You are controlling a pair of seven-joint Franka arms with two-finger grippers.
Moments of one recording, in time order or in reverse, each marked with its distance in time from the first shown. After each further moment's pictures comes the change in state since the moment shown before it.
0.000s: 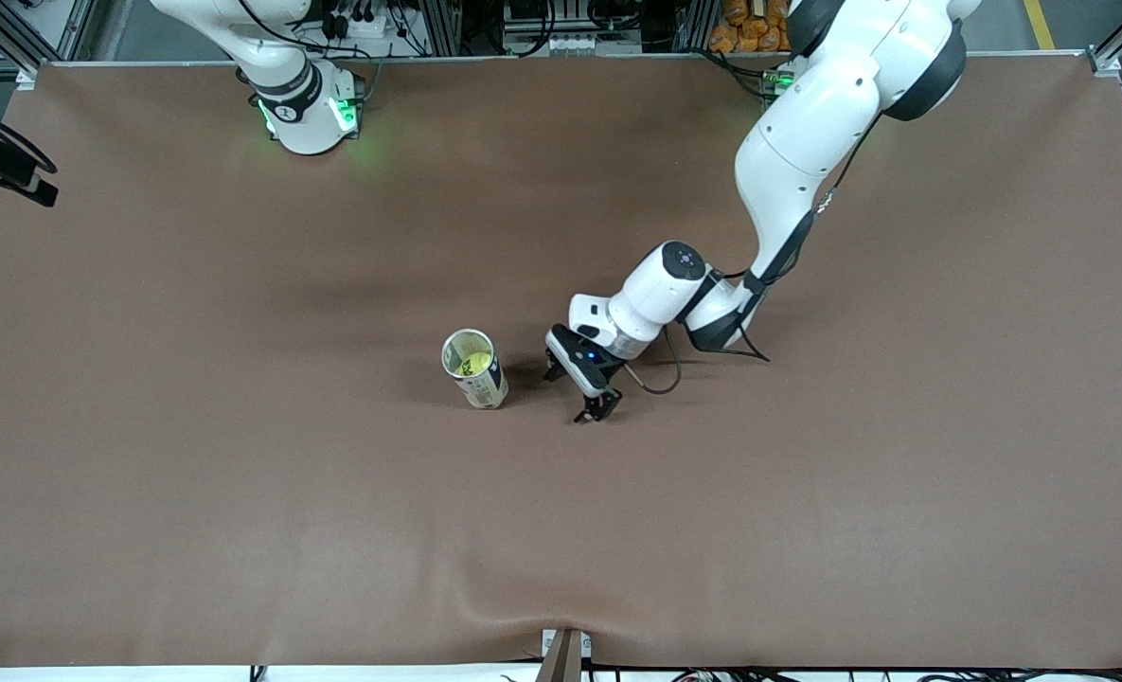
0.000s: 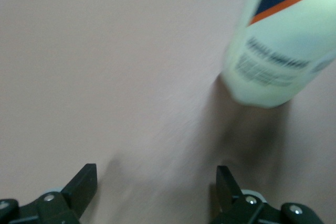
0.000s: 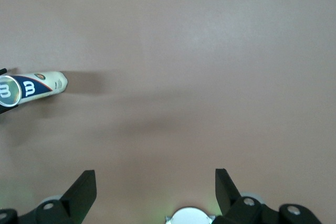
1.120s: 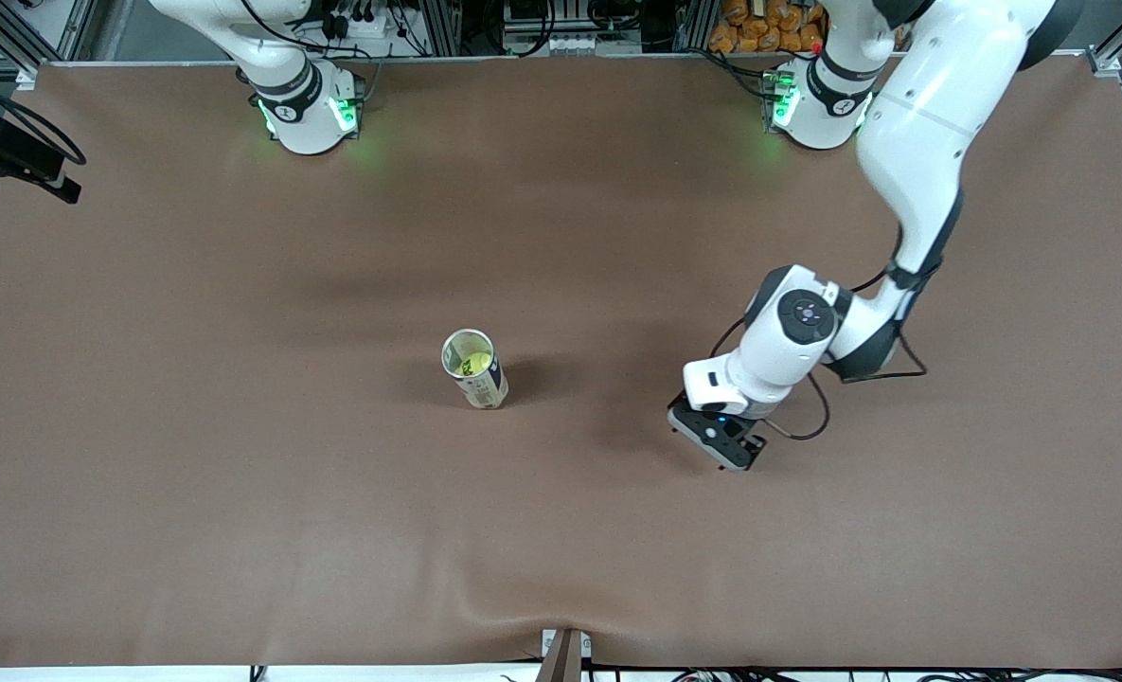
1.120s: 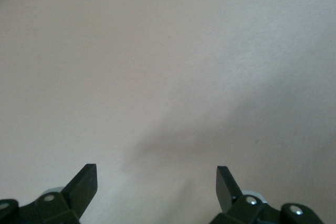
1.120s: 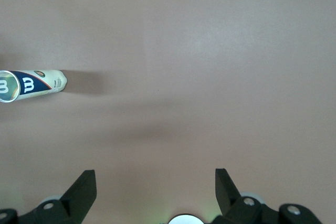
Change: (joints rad) left arm 0.285 -0.244 -0.012 0.007 0.000 -0.543 0.003; right arm 0.018 -0.058 0.012 -0.081 -0.020 0.048 -0.012
